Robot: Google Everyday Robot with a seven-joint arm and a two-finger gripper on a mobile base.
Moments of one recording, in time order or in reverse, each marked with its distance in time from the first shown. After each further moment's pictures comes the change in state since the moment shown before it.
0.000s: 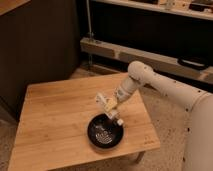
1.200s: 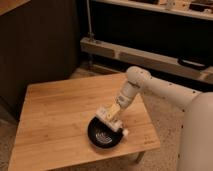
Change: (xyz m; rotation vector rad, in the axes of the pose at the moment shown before) arm 0.035 -0.012 0.020 -0.007 0.132 0.015
